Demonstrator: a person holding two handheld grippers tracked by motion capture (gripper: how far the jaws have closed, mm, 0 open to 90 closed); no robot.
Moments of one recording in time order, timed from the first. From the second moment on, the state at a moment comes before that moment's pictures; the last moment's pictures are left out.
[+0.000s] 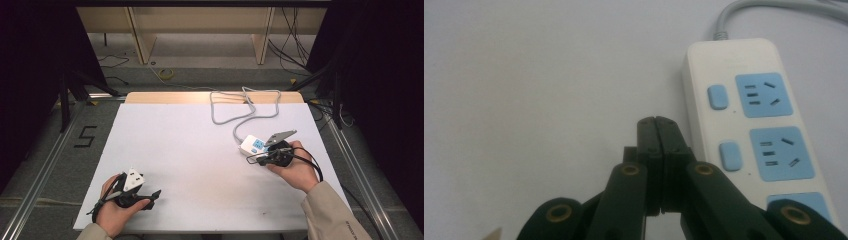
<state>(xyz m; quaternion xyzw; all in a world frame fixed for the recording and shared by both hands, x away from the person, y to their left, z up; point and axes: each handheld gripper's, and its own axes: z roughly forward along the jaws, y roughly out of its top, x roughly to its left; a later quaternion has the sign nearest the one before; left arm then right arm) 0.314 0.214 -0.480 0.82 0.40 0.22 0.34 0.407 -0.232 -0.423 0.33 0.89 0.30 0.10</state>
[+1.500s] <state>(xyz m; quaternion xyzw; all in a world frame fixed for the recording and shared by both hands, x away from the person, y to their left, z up) 0.313 0.213 -0.480 0.82 0.40 0.22 0.34 0.357 -0.245 -0.454 0.30 0.87 0.39 0.11</state>
